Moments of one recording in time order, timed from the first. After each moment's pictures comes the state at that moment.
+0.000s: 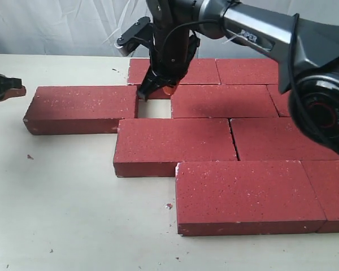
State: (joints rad) left arm 0.32 2.01 -1.12 -1.46 0.64 1.59; right arm 0.63 2.31 -2.13 -0.16 1.21 -0.27
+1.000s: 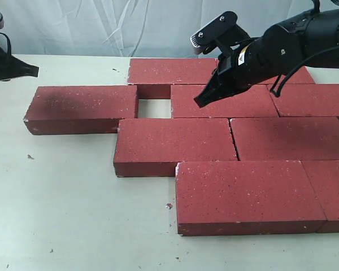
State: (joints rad) left arm 0.09 1.85 -1.12 -0.90 0.17 1.06; right arm 0.45 1.78 -1.16 -0.10 0.32 -0.24
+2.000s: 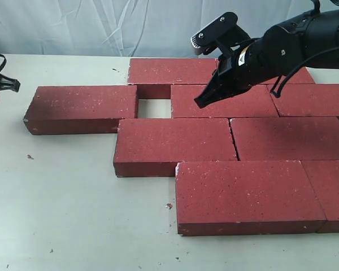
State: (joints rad) left arm 0.16 2.00 -1.35 -0.03 0.58 0.22; right arm 0.45 1.78 -1.16 -0.10 0.32 -0.24
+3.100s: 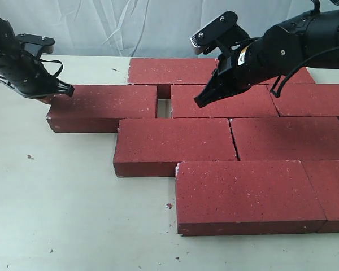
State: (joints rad) left arm -0.06 2.08 -1.41 -0.11 0.56 0.22; right arm 0.45 1.78 -1.16 -0.10 0.32 -0.24
